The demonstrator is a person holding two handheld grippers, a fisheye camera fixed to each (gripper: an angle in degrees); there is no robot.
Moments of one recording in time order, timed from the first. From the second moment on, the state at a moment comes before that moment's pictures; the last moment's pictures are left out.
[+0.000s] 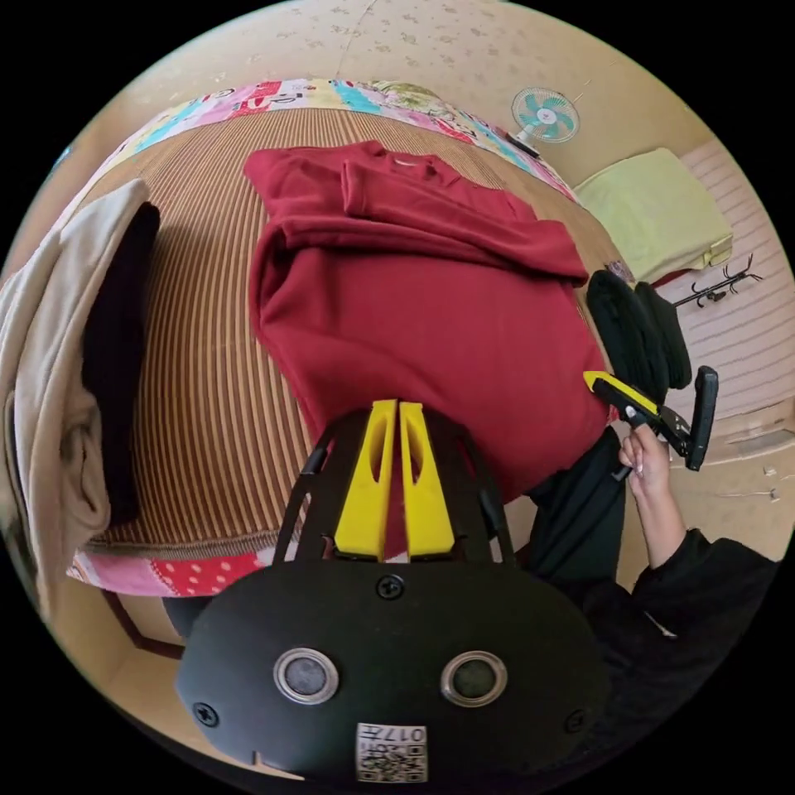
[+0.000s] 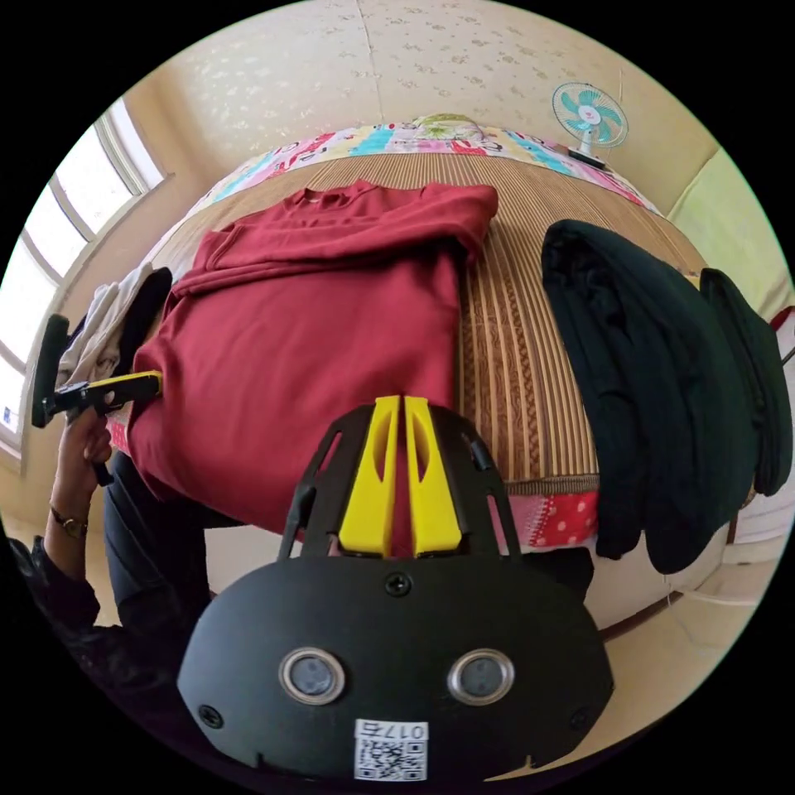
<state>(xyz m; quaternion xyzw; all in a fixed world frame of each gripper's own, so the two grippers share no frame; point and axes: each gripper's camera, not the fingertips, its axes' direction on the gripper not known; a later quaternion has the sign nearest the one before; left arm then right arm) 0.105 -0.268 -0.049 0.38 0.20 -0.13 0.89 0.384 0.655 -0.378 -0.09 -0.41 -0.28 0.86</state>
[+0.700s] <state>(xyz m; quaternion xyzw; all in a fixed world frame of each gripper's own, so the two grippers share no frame) 0.055 -0.179 -0.005 0.44 0.24 -0.20 0.84 0.474 0.648 -0.344 -0.12 -0.45 -0.21 0.86</state>
